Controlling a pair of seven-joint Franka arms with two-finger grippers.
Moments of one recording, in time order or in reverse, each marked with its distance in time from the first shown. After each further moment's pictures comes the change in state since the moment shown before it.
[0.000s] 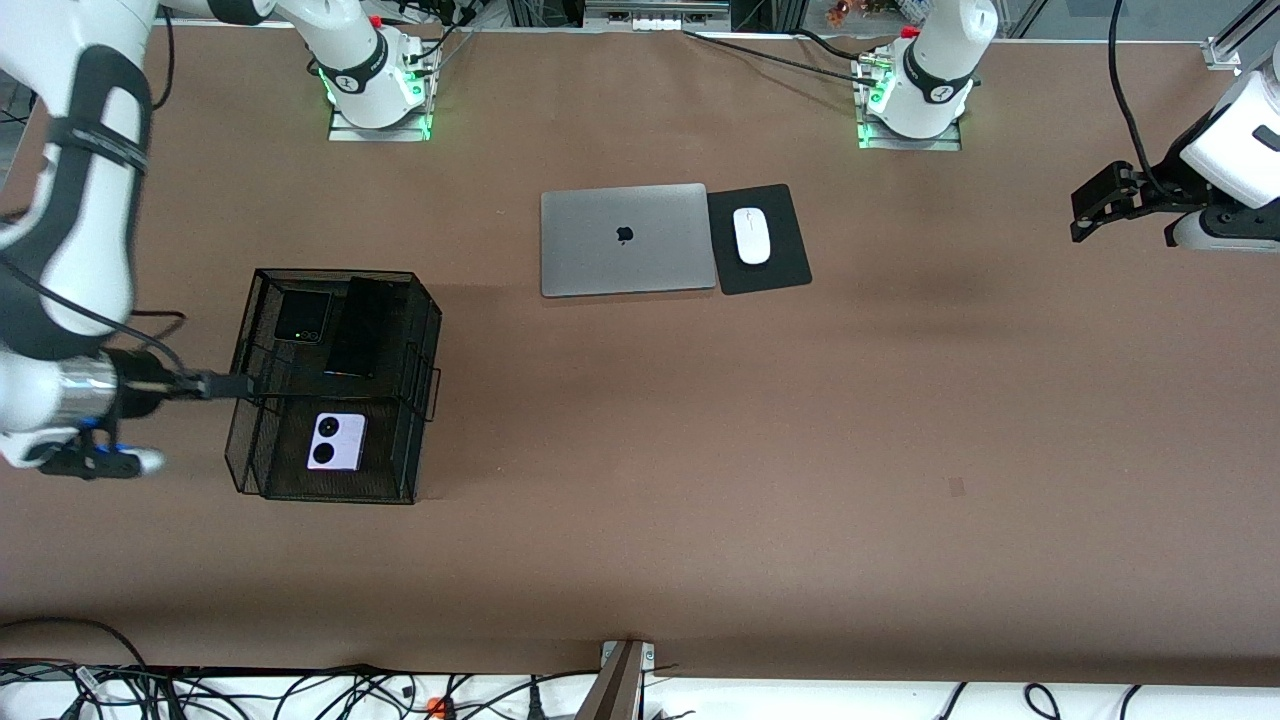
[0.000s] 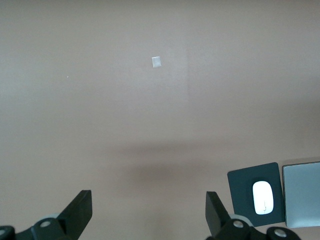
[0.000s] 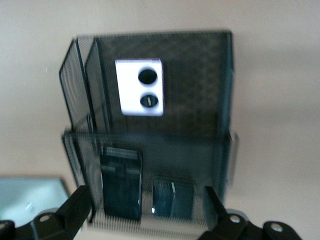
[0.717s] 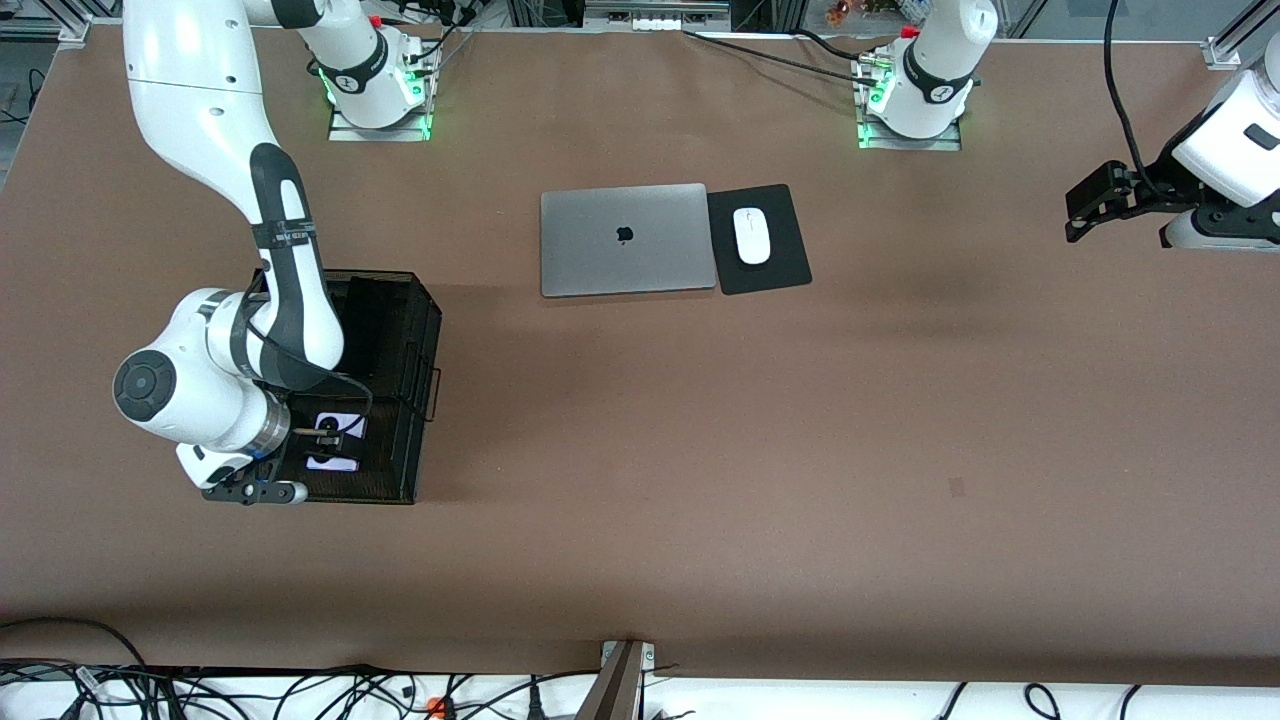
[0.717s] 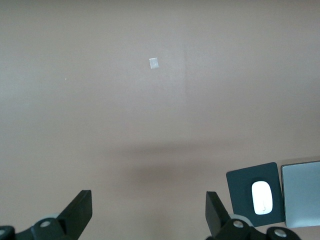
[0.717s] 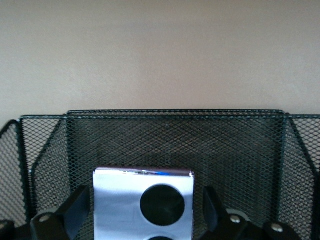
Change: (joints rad) left arm -0.003 0.000 -0.007 0.000 0.000 0.002 0.000; right arm 0.143 0.056 0.123 -0.492 -0.002 0.914 0.002
